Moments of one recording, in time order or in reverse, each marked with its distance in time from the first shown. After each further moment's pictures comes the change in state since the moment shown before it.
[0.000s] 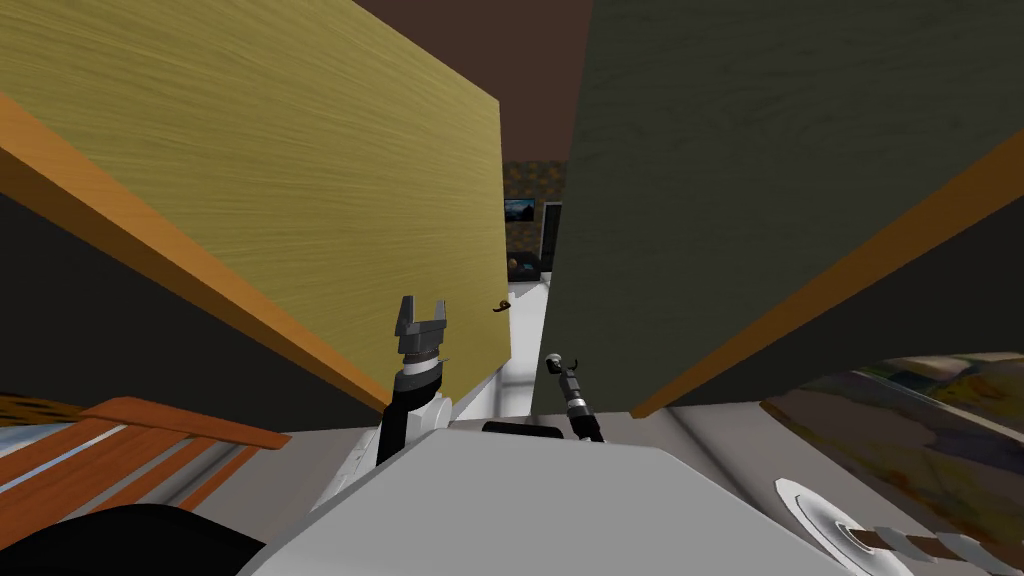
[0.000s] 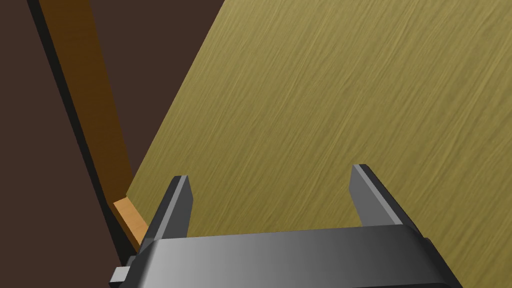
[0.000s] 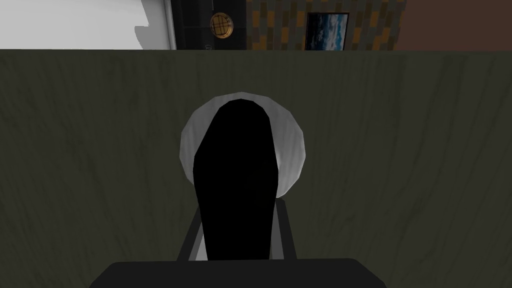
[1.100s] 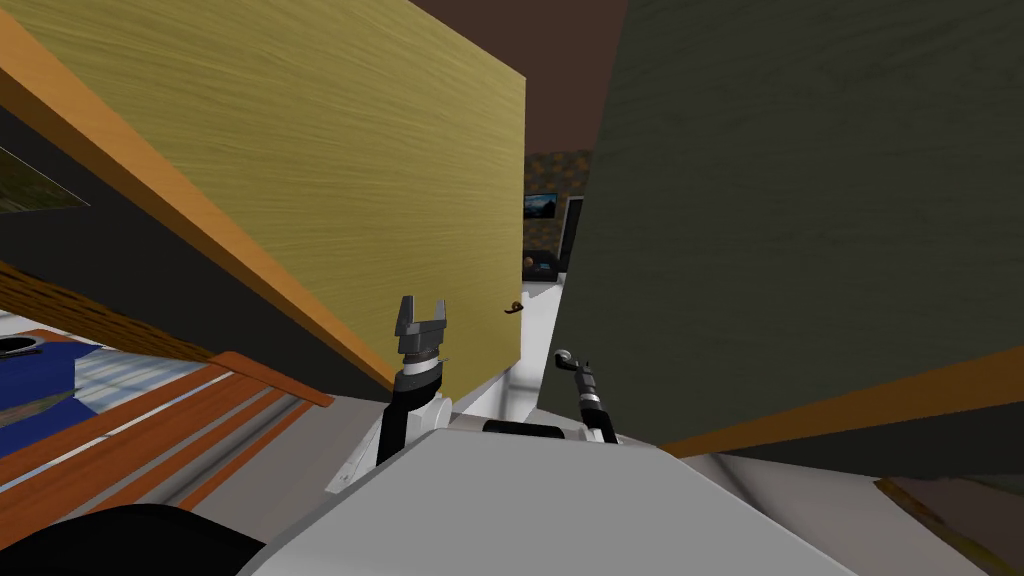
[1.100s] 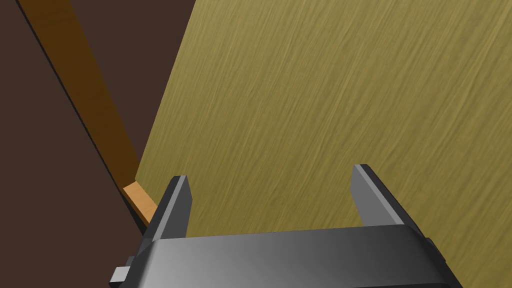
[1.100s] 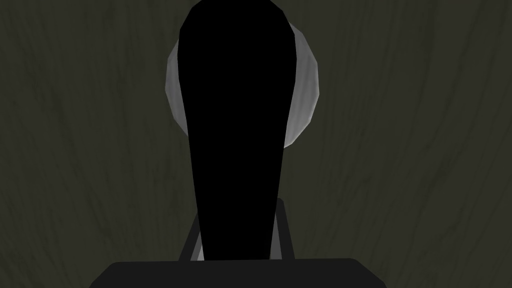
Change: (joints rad) arm -0.056 0.007 -0.157 0.051 -0.145 -0.019 0.119
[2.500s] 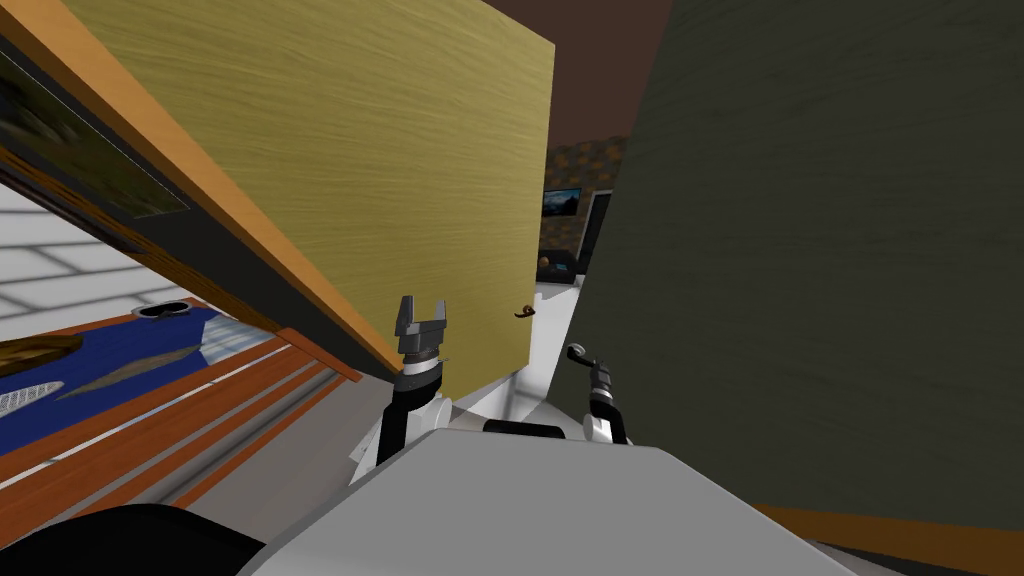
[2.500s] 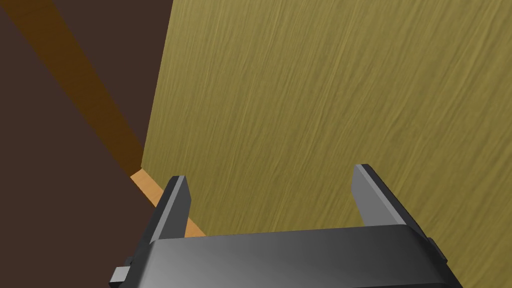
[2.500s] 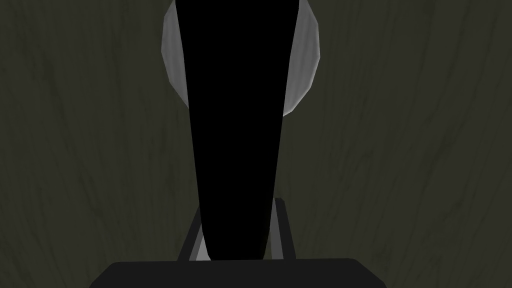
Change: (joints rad) arm -0.099 0.004 -0.168 0.104 -0.148 -0.041 0.111
